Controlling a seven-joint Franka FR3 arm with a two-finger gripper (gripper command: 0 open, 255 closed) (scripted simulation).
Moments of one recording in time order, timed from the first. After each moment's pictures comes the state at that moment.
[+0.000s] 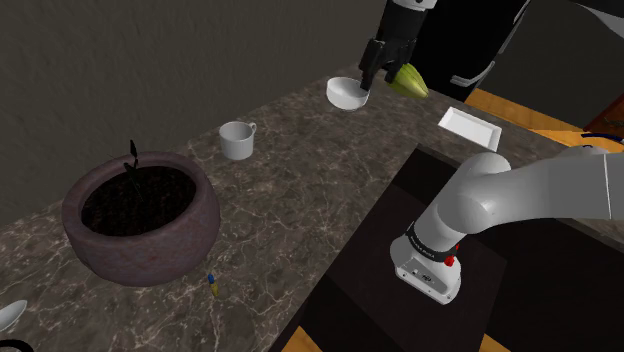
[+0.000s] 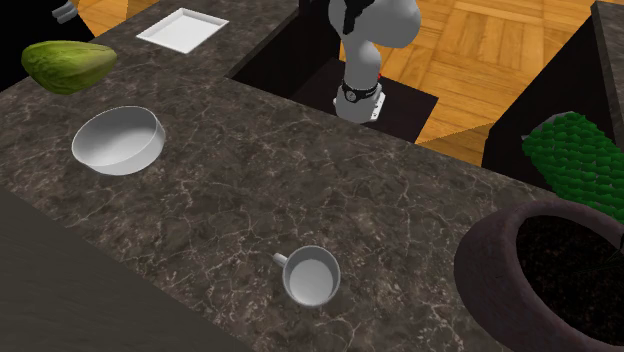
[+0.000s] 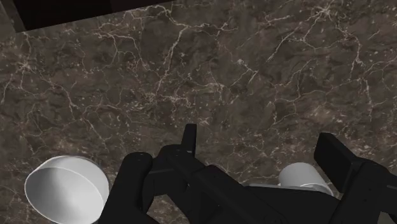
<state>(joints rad) 0.00 -0.81 0.07 -2.31 0.04 1.55 0.15</state>
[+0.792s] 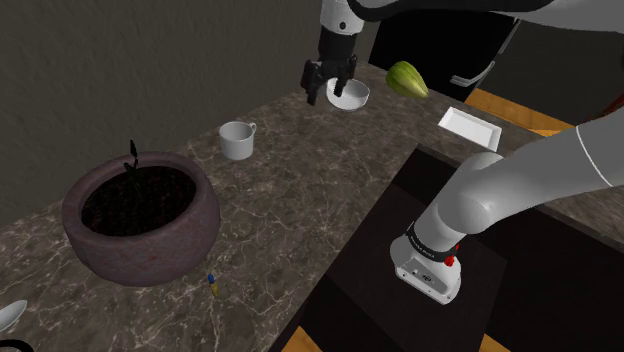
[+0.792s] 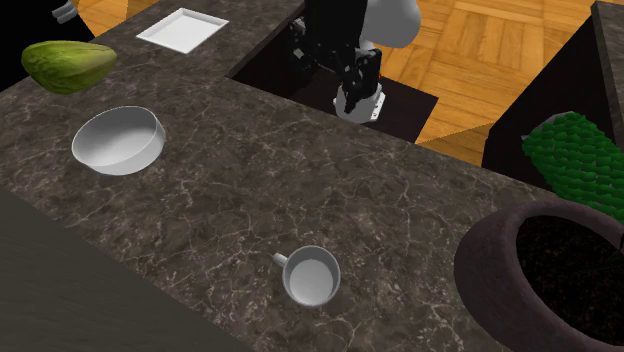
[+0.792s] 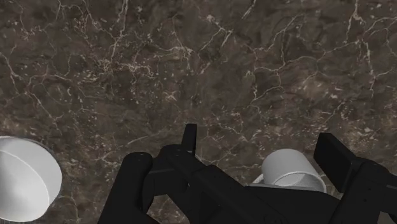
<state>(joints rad) 0.01 -0.50 0.19 -2.26 0.07 1.78 0.26</state>
